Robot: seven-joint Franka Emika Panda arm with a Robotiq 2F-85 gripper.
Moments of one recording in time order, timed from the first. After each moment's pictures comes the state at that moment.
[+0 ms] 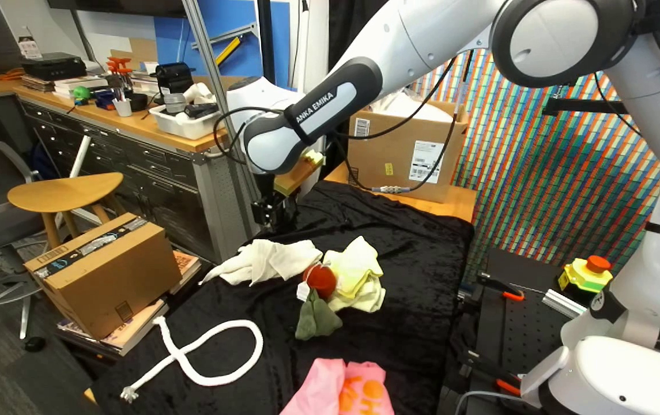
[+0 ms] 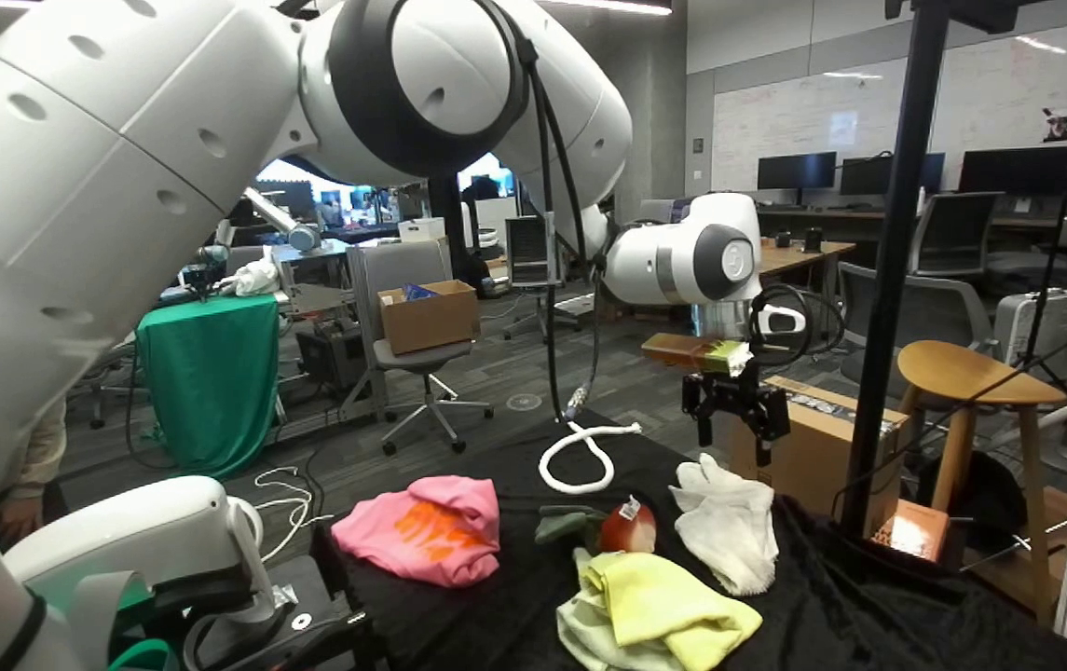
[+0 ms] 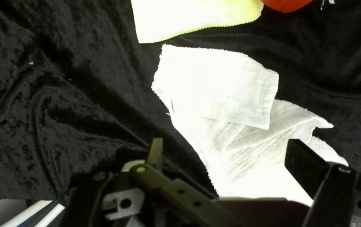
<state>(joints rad) 0.12 0.80 -0.03 -1.42 -0.17 2.14 0.22</state>
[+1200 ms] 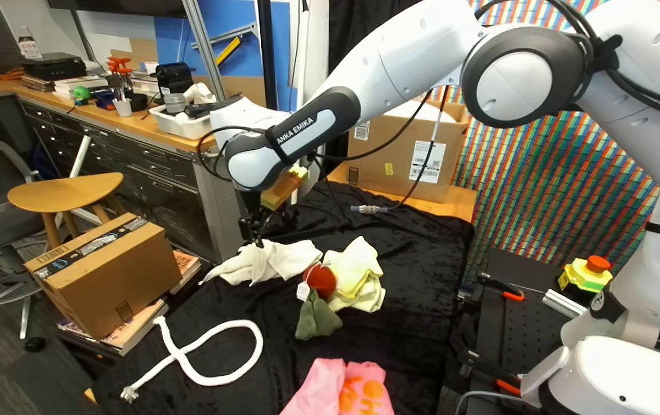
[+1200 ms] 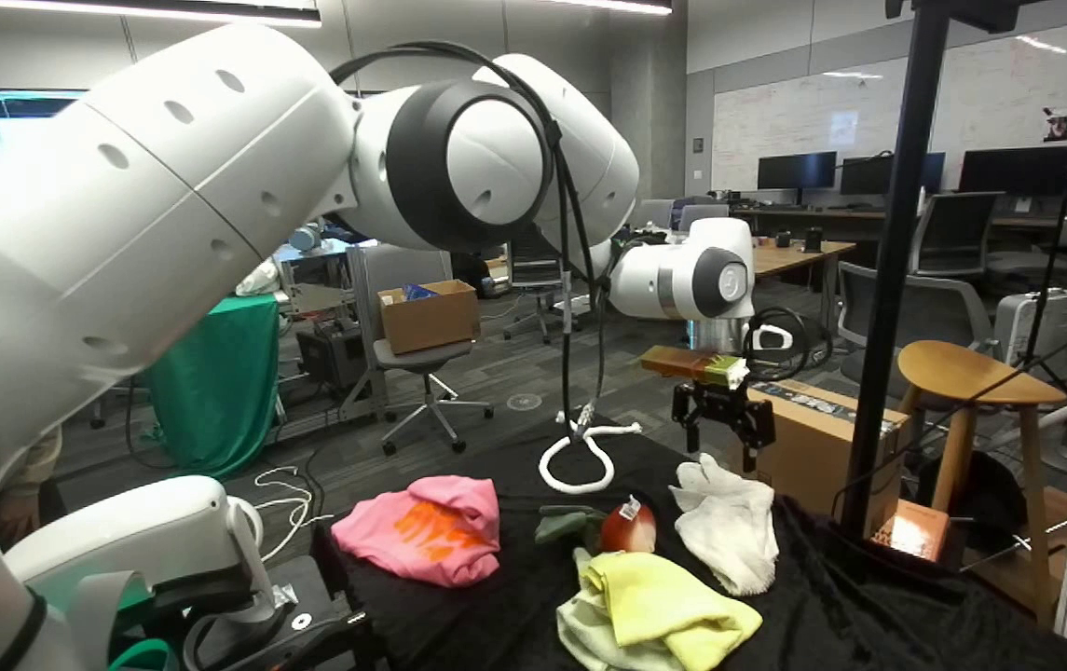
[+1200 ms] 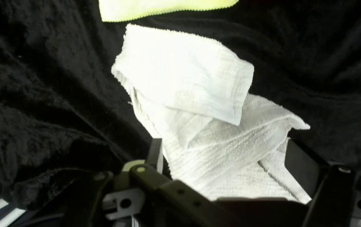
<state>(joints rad) 0.13 0.96 0.00 -1.21 -0.16 2.06 0.15</state>
